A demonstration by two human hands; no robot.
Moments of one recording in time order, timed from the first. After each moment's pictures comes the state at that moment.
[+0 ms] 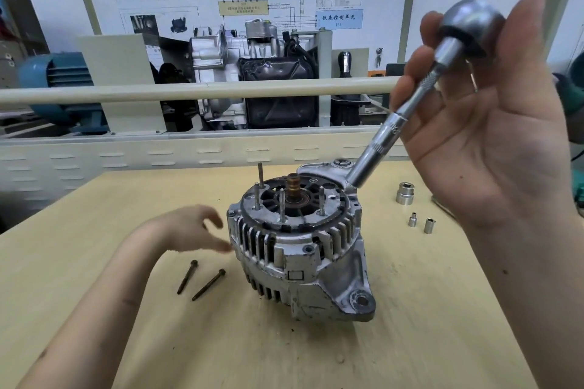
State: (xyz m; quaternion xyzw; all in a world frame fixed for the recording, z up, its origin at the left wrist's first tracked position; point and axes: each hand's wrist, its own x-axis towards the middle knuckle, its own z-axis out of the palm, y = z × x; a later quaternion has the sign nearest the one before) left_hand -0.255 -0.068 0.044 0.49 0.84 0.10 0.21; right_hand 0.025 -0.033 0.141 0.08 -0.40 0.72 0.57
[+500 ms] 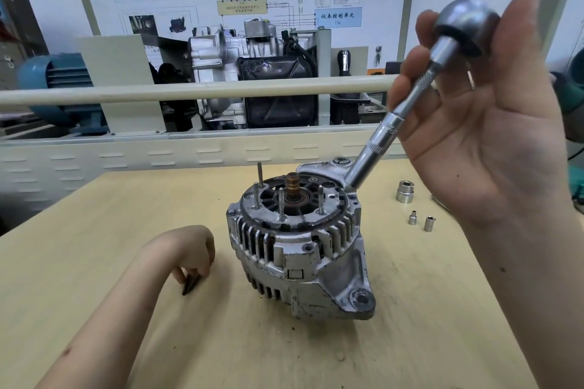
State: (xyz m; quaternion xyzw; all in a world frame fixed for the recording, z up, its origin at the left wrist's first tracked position) left_hand -0.259 -0.060 0.015 0.43 0.87 0.01 0.22; right_hand 0.026 -0.033 0.141 0.08 -0.41 0.71 0.57
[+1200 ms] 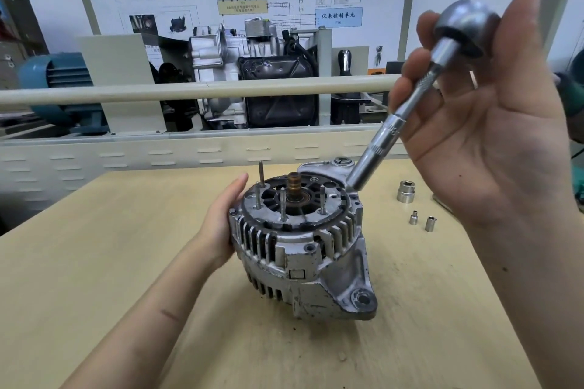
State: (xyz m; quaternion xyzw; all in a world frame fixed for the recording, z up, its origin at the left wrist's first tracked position) left_hand -0.196 -0.054 0.030 0.39 0.53 0.64 0.41; right_hand 0.025 -0.030 0.137 0.07 -0.42 0.70 0.57
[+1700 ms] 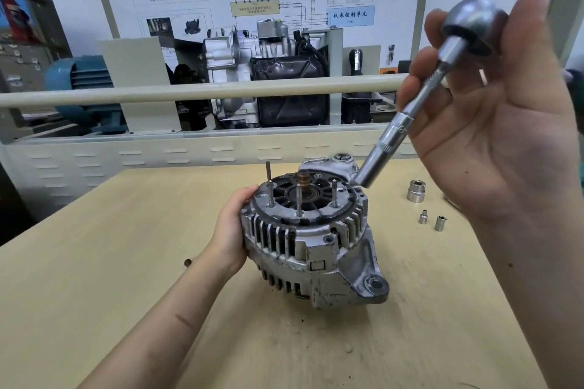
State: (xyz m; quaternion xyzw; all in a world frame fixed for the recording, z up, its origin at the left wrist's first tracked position) left_hand -0.182 -0.061 0.023 0.34 0.48 0.71 0.38; right_hand 0.027 -0.034 0.139 0.07 -0.42 0.70 0.57
